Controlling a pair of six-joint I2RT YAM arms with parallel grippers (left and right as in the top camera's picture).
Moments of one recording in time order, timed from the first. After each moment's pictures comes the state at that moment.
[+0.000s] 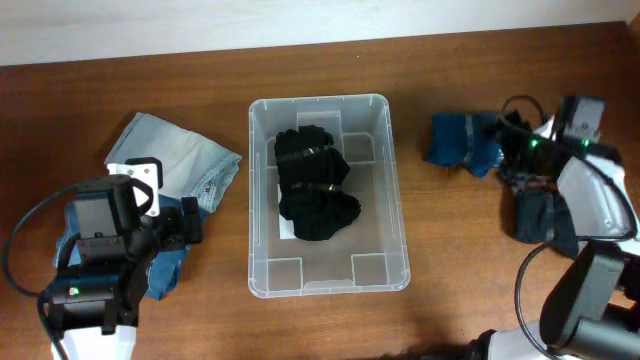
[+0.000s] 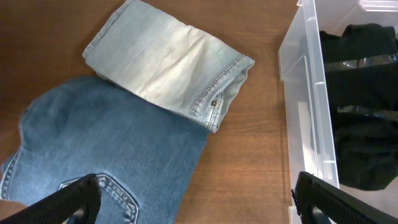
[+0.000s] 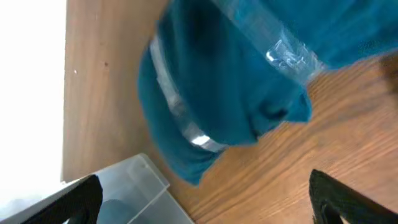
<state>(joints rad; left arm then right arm) 0.01 1.00 1.05 -0.89 -0.02 0.00 -0.40 1.66 1.13 -0.56 -0.49 0.76</state>
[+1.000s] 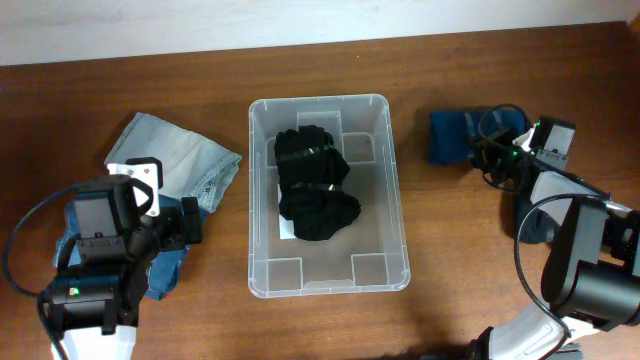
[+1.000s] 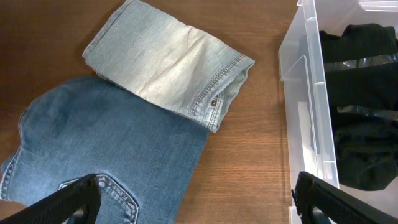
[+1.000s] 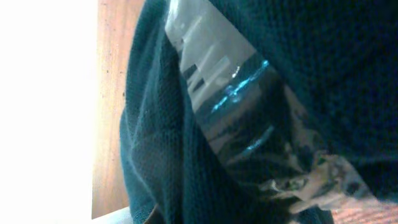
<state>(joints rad) 0.01 1.00 1.05 -0.89 -0.02 0.00 -0.39 1.84 0.94 0.08 -0.56 0.88</state>
